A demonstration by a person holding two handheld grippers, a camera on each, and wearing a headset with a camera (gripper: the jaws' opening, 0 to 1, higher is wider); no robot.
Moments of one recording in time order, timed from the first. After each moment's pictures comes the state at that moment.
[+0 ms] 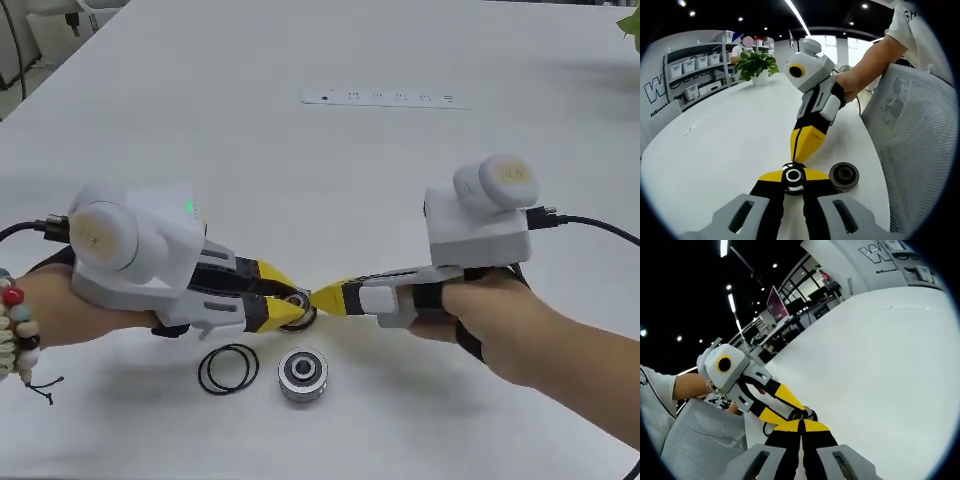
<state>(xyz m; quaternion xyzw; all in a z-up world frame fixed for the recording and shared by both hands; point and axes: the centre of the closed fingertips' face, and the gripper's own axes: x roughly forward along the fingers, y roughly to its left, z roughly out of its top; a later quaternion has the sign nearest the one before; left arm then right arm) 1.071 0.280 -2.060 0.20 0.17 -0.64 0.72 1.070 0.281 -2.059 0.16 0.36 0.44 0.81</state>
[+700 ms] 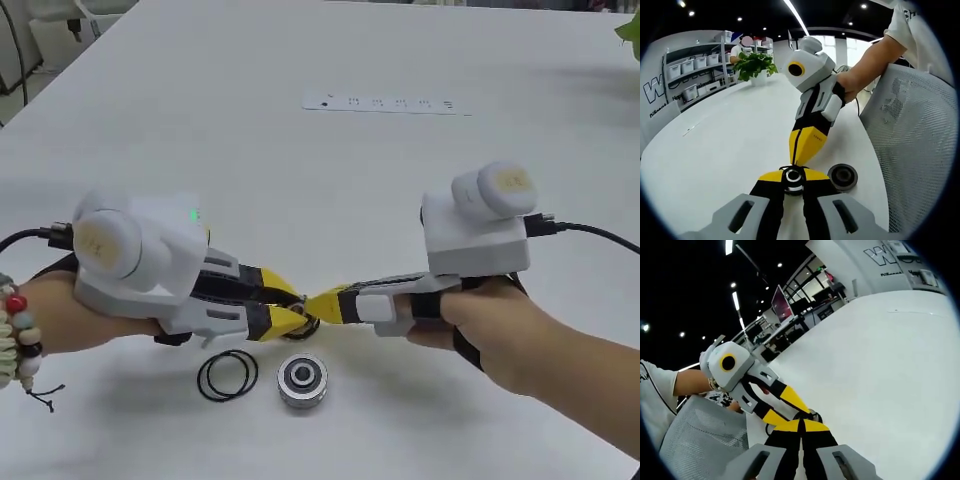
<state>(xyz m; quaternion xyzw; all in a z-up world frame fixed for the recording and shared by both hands) 1.069 0.277 -2.060 0.20 0.17 -0.65 0.71 1.067 0.288 -2.054 0.14 0.35 0.46 0.80</state>
